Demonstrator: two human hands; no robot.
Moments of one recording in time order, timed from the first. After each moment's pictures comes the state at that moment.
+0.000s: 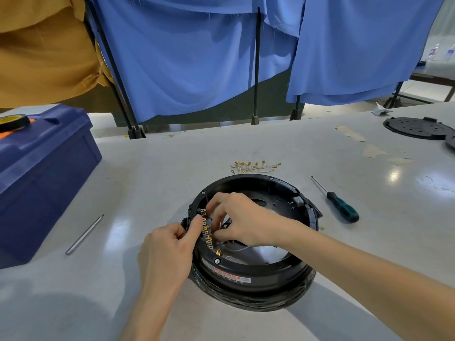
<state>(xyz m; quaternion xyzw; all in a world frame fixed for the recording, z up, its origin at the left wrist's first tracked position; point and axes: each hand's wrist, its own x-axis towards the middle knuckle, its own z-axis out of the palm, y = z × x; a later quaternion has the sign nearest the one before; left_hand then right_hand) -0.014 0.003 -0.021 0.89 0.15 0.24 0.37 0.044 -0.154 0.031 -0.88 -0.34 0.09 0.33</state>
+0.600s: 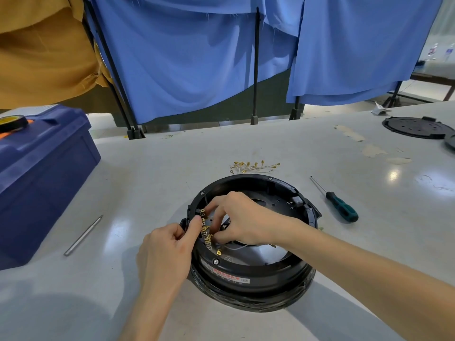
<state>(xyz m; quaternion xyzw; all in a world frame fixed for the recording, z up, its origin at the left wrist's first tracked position) -0.012 0.003 -0.023 0.89 0.15 0.24 0.36 0.049 -0.152 0.028 -0.88 -0.35 0.08 0.31</state>
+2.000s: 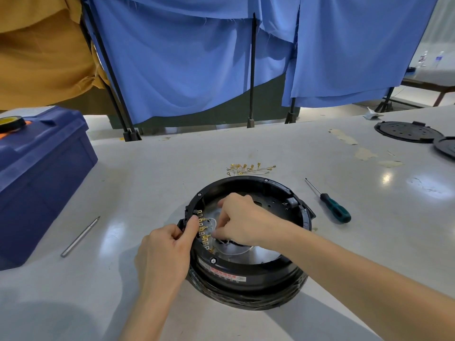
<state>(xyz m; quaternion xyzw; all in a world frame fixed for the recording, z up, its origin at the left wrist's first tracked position) -0.015 -0.002 -0.020 0.88 0.17 0.24 0.38 0.029 -0.149 0.041 -0.93 -0.15 0.14 0.30</state>
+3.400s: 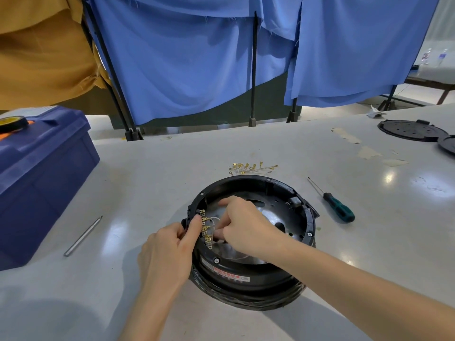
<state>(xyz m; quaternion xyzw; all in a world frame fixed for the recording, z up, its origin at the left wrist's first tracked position) -0.015 0.002 -0.018 0.90 0.13 0.23 0.33 0.021 -0.145 0.028 -0.93 -0.16 0.06 0.33</state>
